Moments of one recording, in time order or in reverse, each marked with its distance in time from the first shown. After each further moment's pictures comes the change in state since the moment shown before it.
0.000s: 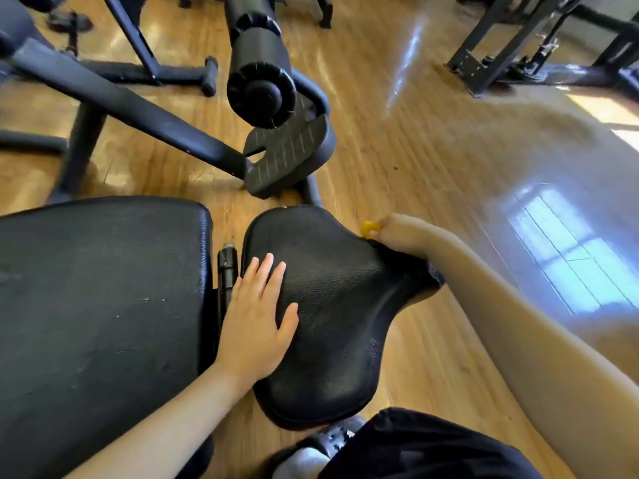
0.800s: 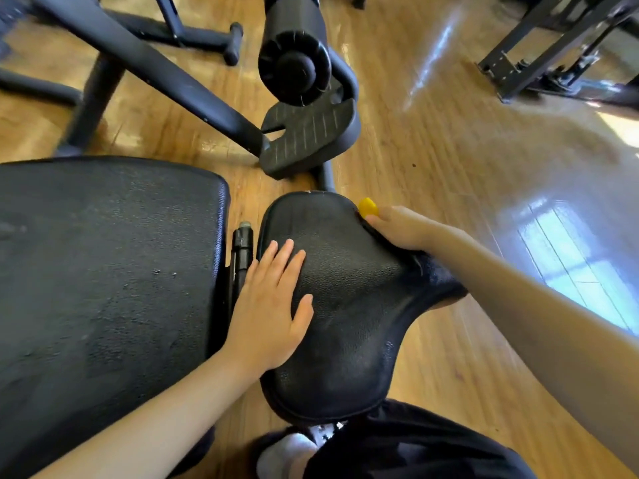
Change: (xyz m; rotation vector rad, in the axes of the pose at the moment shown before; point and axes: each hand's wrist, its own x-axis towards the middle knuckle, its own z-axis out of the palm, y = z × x) left_hand -0.002 -0.001 -0.001 -0.050 0.012 0.012; right_hand 0.026 -0.027 0.011 -0.029 -0.019 -0.232
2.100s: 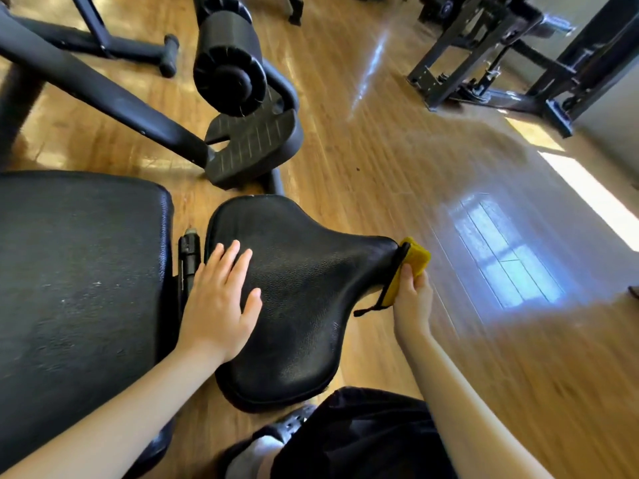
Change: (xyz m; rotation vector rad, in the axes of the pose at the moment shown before) left_hand 0.004 0.001 0.003 0.007 0.030 0.004; right_hand -0.111 0.060 0.102 1.061 0.989 0.358
